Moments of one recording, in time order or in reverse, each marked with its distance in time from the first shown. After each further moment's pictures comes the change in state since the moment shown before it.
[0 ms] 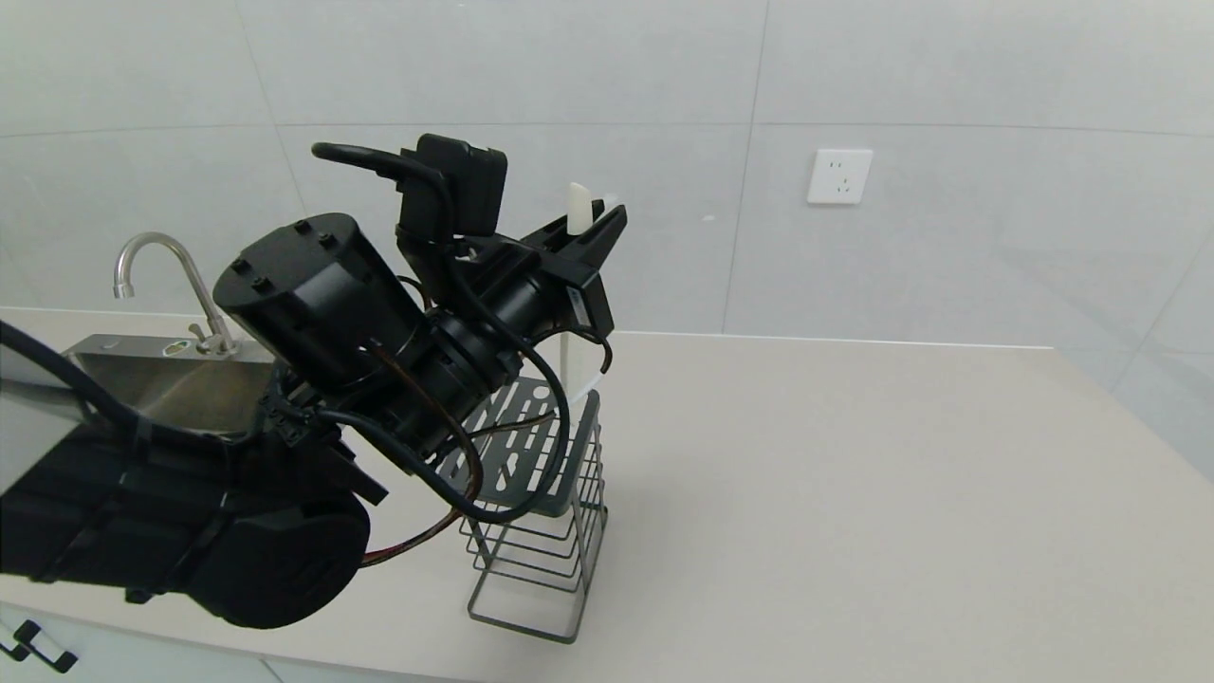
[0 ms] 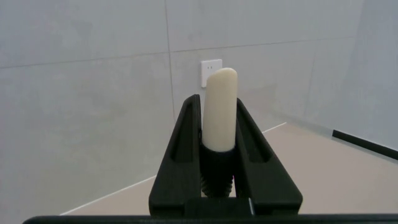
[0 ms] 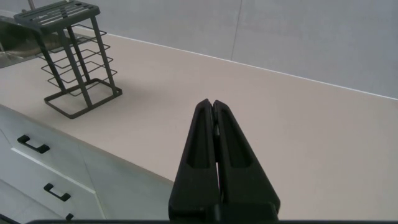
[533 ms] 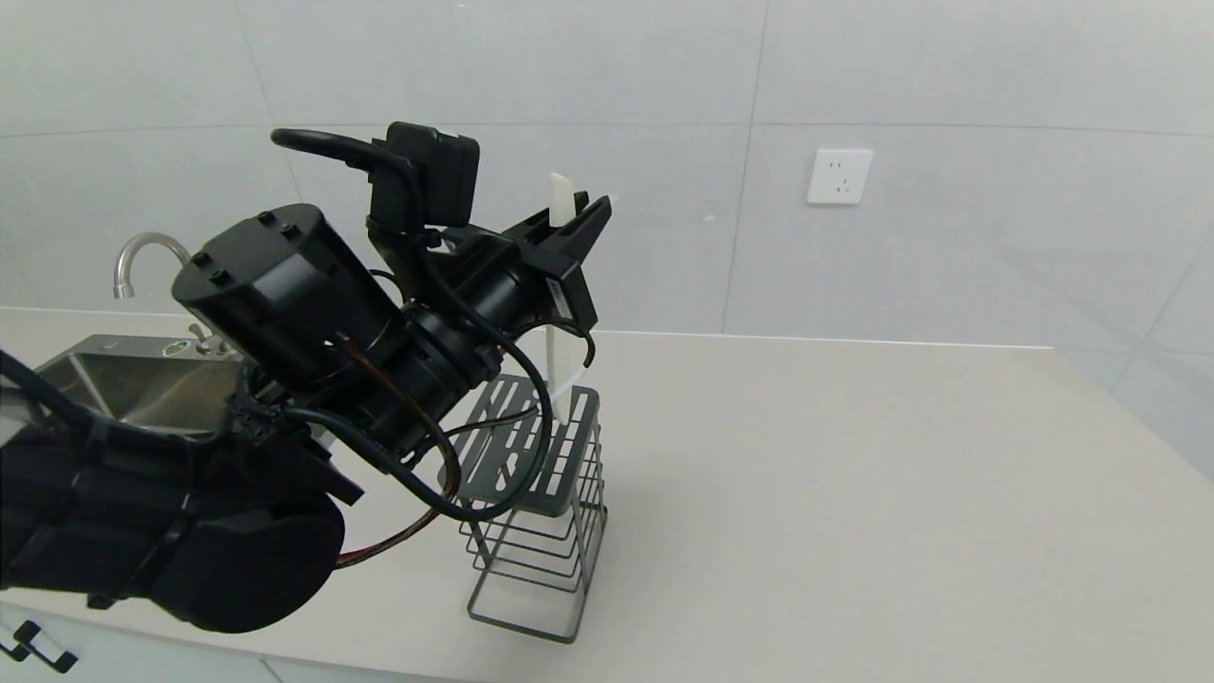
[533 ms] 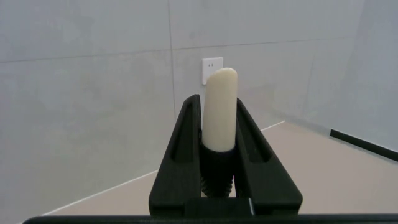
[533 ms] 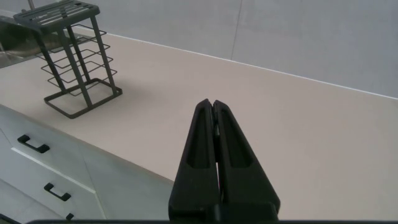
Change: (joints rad) left arm 0.019 -0.035 0.016 0.008 -0.003 -0.015; right arm 0.000 0.000 0.000 0.001 0.000 0.001
